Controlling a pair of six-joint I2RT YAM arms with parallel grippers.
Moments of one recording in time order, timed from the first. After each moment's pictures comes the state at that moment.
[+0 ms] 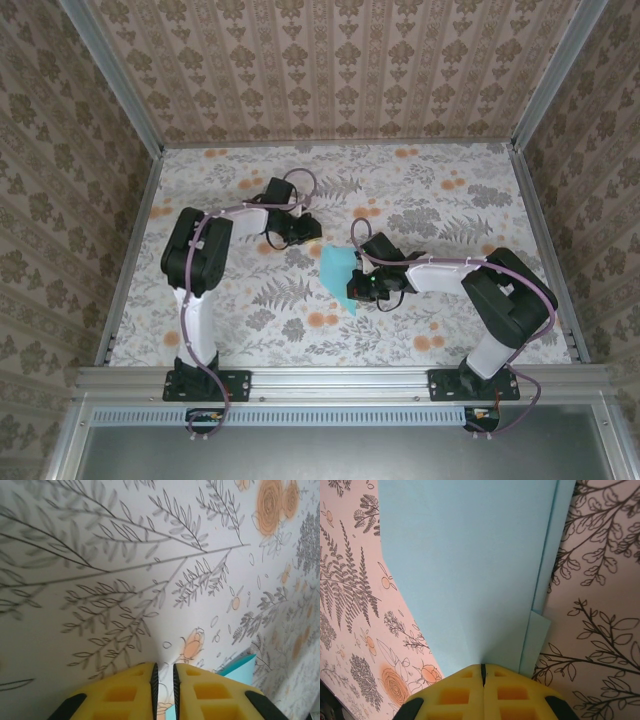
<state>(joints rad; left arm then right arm) -0.44 2.05 1.27 -0.27 0.58 -0.52 0.64 1.66 0.75 -0.18 -0.37 0.72</state>
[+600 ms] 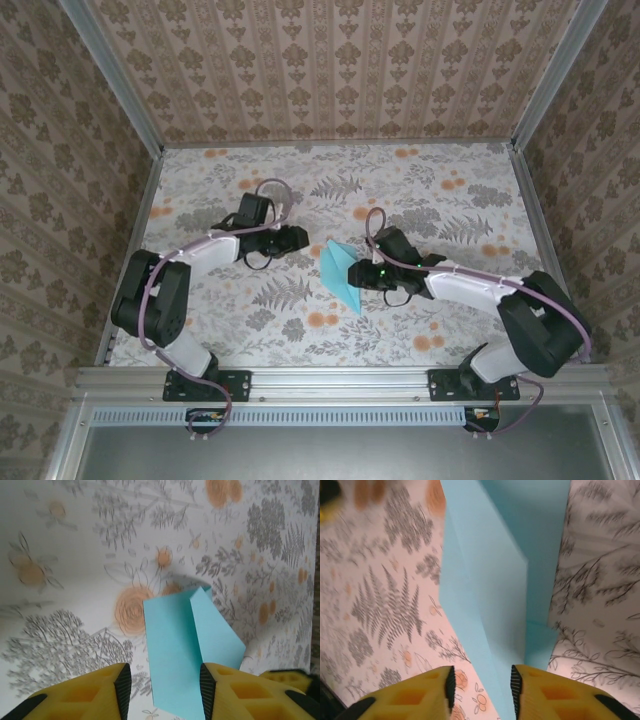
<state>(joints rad) -0.44 1.62 0.89 -0.18 0.55 -0.61 0.60 1.43 0.70 -0.14 -0.25 0.70</state>
